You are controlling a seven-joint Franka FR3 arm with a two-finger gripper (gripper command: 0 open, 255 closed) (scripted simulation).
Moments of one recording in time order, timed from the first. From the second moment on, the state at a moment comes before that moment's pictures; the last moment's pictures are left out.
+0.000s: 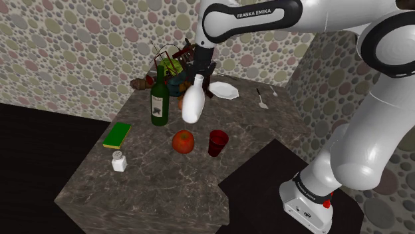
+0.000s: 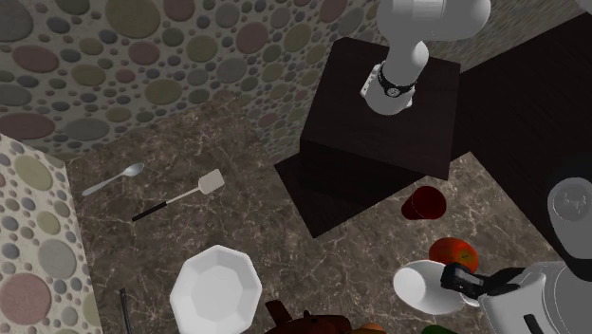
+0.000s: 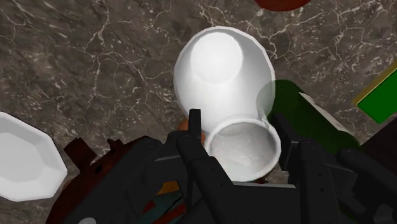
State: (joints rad) arm 0.27 0.17 -0.02 -1.81 0.00 1.98 0.44
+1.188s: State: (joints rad) arm 0.27 0.21 -0.02 -1.90 0.01 2.11 0.44
